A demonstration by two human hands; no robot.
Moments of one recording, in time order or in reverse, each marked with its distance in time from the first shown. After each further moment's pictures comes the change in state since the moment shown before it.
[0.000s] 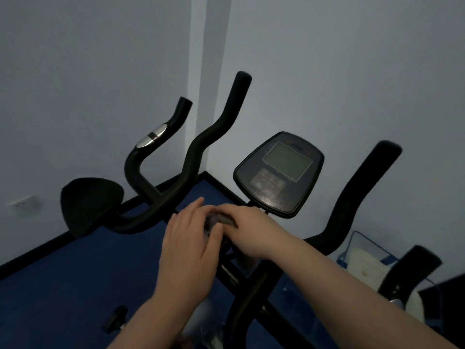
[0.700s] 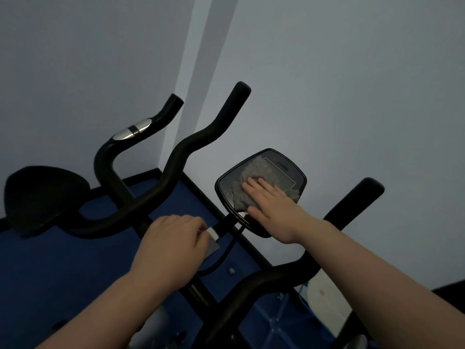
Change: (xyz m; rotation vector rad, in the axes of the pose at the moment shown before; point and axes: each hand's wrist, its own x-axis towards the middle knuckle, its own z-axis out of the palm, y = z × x) left_hand 0.042 -0.004 0.014 0.280 -0.232 0.057; right_hand 0.032 0.096 -0.068 -0.563 0.010 -0.083
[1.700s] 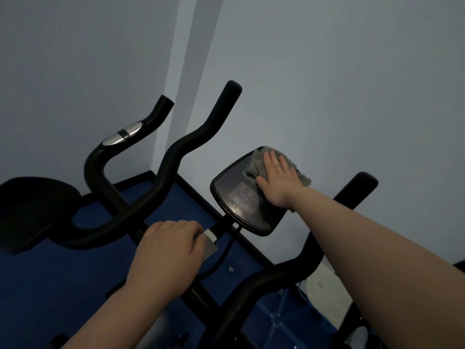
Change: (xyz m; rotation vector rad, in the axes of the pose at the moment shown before) left_hand -0.004 -0.001 0.000 -0.036 0.034 0.005; right_hand 0.043 0.032 -0.018 0.033 0.008 0.421
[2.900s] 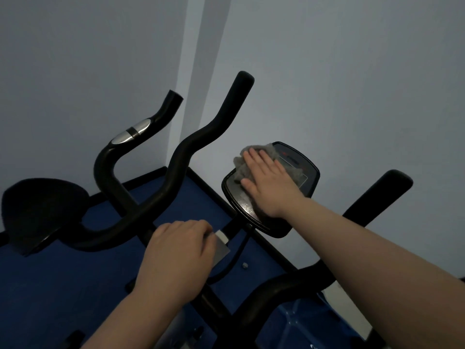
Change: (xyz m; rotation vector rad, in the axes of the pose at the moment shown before) left_hand 0.001 0.002 0.001 -0.004 0.022 -0.049; right_hand 0.003 -0.031 0.029 -0.063 0.193 -0.316
